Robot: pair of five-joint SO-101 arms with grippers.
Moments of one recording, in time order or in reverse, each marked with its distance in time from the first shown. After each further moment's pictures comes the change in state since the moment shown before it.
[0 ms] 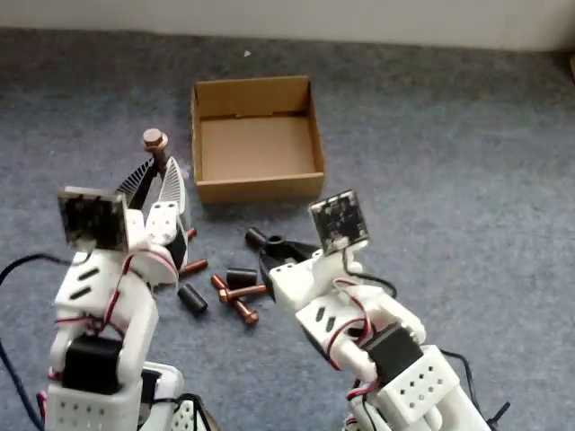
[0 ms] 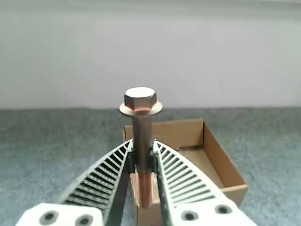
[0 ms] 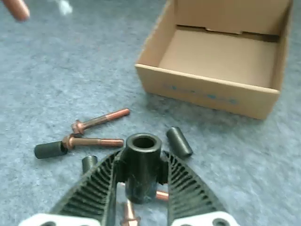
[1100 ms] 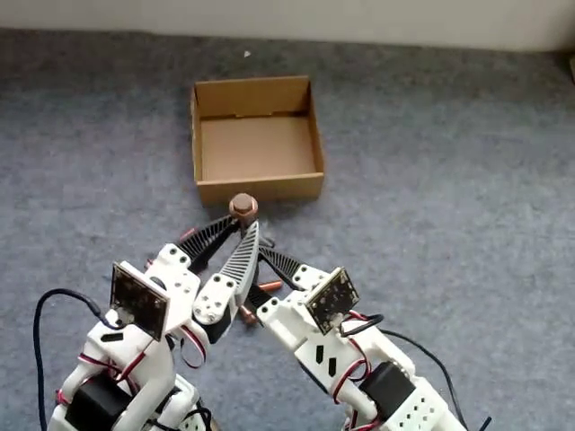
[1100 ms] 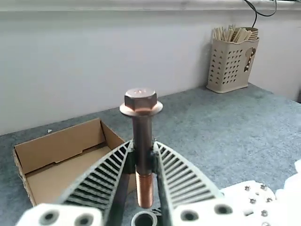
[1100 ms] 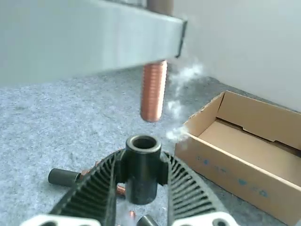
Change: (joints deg) left arm 26.4 -21.3 8.0 9.1 -0.7; right arm -6.3 -30.6 27.2 -20.6 14.9
